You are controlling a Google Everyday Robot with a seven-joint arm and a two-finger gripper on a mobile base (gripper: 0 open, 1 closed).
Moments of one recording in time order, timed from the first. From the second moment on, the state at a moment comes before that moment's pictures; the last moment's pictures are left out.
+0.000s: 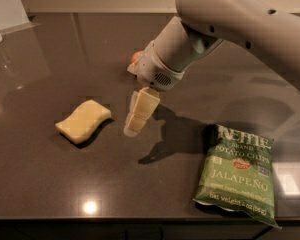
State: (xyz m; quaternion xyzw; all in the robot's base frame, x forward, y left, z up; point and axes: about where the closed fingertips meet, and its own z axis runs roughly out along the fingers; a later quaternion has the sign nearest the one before) arm 0.504 0.042 0.881 -0.68 0.66 0.19 0.25
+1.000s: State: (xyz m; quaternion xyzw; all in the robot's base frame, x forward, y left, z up) arm 0.517 0.097 0.853 -0.68 0.66 0.20 0.26
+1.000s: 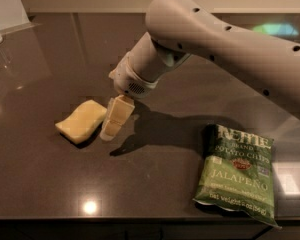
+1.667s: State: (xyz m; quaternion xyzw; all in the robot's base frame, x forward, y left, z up) arm 0.518 0.118 0.837 -0.68 0.66 0.21 0.25
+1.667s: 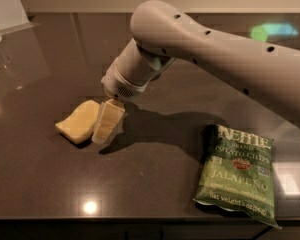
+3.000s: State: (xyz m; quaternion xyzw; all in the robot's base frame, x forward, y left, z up) arm 0.521 0.127 0.848 -0.68 0.66 0.22 0.24
